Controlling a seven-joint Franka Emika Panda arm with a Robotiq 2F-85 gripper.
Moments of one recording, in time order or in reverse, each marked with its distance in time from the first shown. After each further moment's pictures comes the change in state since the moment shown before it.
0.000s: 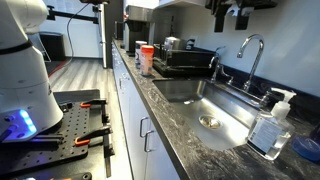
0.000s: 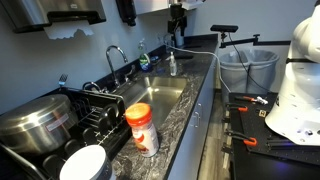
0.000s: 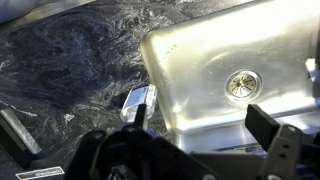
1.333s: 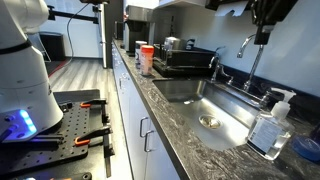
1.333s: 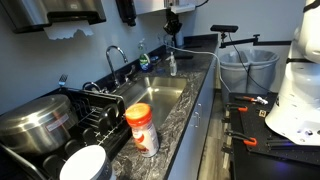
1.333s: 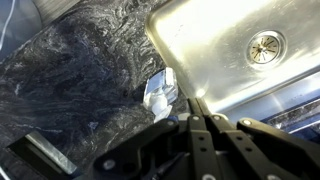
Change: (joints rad) arm -0.039 0.217 -0.034 0.235 0.074 -0.043 0.154
